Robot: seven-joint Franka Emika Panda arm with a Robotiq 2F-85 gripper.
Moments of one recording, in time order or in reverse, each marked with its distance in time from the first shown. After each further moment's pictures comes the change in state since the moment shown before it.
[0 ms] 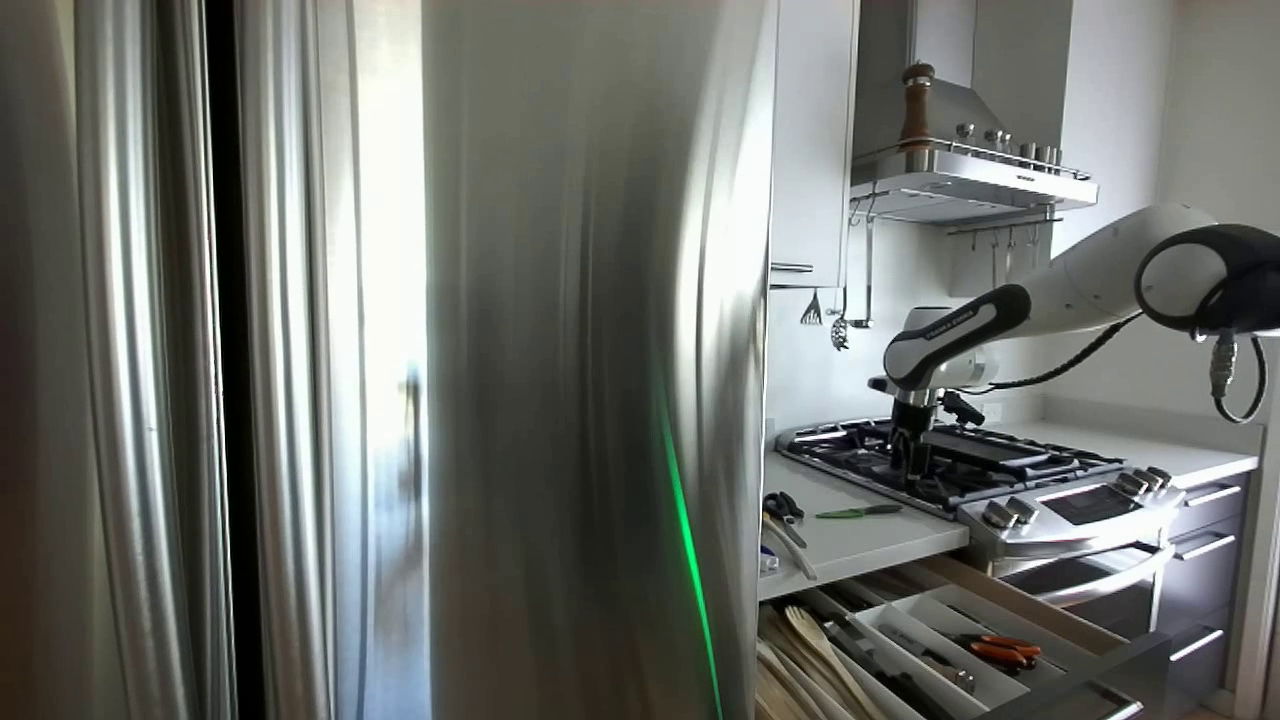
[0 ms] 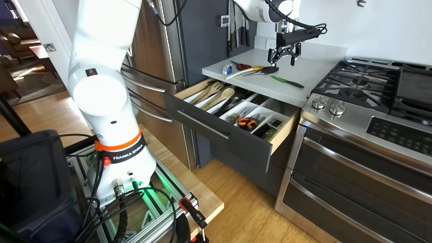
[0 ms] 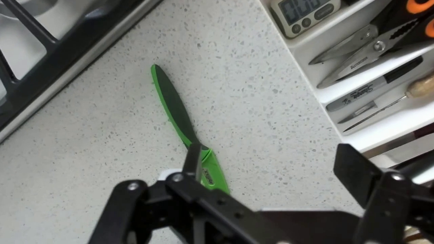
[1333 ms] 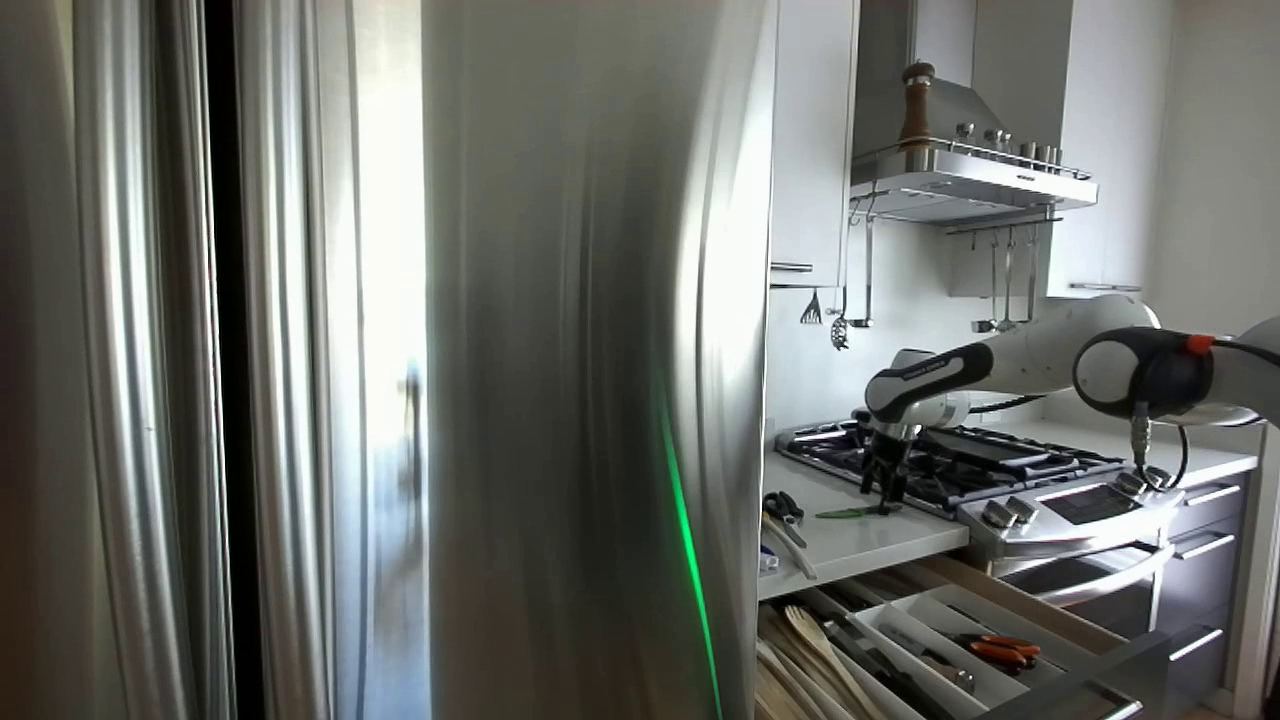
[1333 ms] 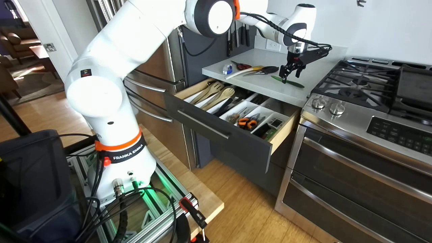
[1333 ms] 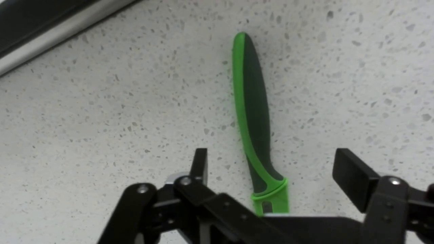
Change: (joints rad) arm -0.098 0.400 0.111 0.448 0.049 -0.041 -0.272
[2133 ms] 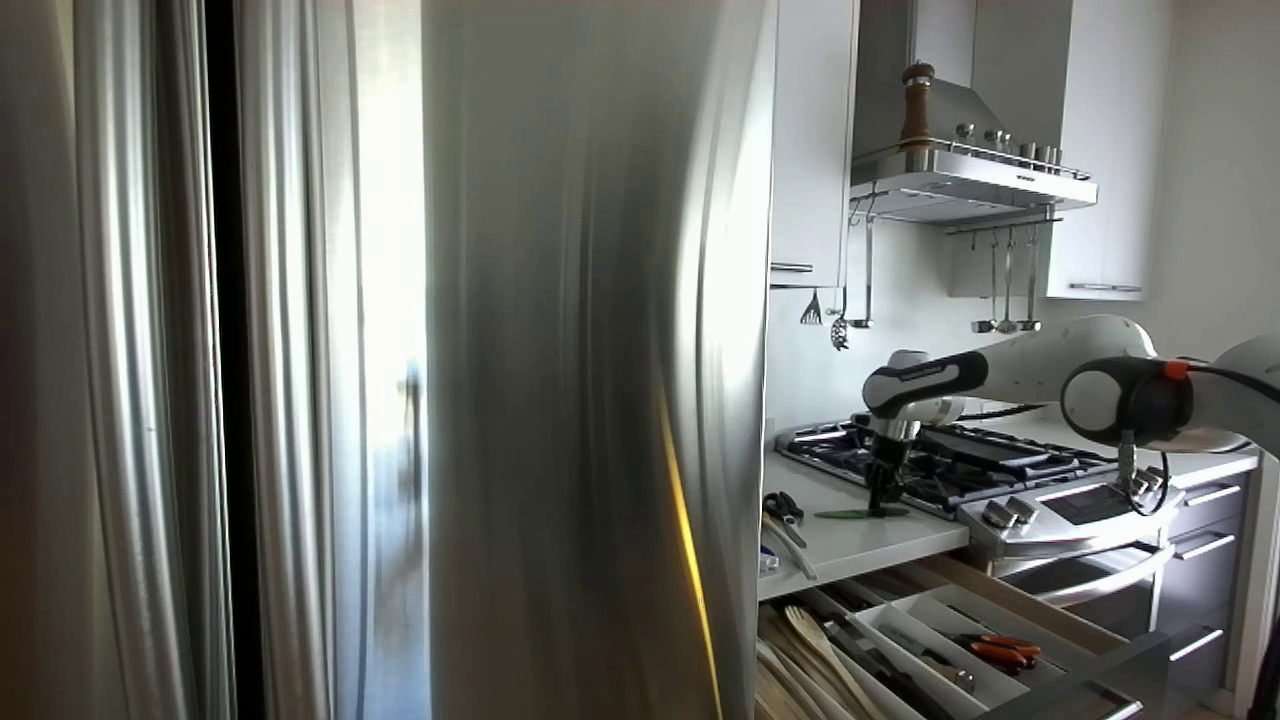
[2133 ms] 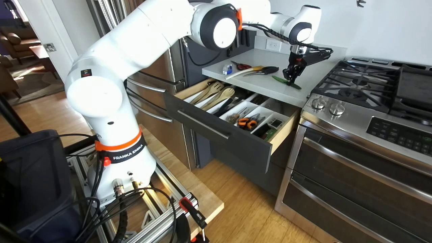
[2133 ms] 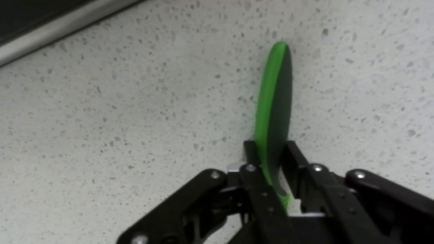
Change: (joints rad) arm 0.004 0.109 -0.008 0.206 -0.009 -0.195 -0.031
